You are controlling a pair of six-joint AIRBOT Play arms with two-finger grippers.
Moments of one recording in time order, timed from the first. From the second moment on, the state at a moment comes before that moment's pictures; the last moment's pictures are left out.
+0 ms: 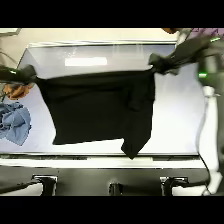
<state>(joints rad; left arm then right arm) 0.12 -1.43 1.59 1.30 -1.20 -1.72 0.11 -1.65 1.92 1.84 -1.25 -1.31</state>
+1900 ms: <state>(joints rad) 0.40 -1.22 1.00 1.30 -1.24 -1.65 -0.25 -1.50 0.86 2.31 -1.07 -1.94</state>
